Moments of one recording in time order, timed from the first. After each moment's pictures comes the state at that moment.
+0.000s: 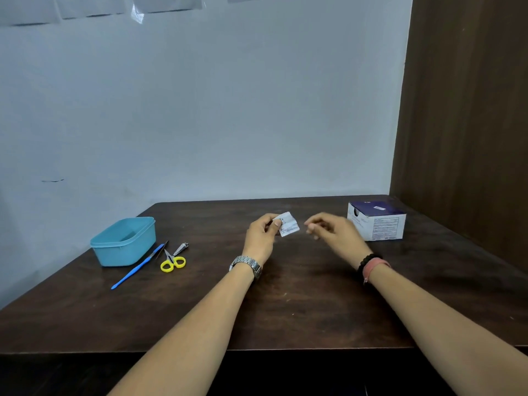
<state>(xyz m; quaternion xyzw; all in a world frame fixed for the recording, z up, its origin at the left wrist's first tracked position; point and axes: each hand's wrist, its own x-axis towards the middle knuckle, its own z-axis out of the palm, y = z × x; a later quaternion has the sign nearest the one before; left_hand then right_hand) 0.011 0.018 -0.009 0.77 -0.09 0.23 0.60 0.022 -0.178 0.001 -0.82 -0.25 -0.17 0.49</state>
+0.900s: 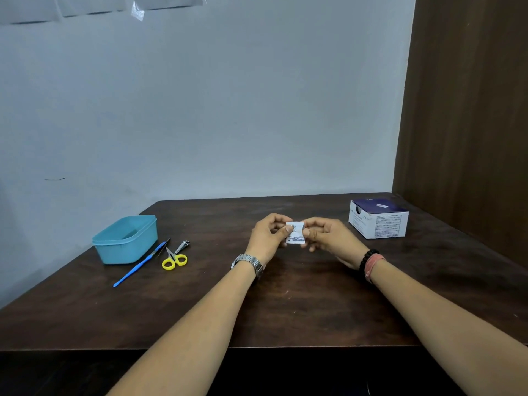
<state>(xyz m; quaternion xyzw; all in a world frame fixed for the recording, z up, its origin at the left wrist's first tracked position) 0.009 0.014 -0.011 0.76 -0.11 0.18 0.62 0.023 -0.164 -0.004 -0.68 -0.27 0.05 0.68</state>
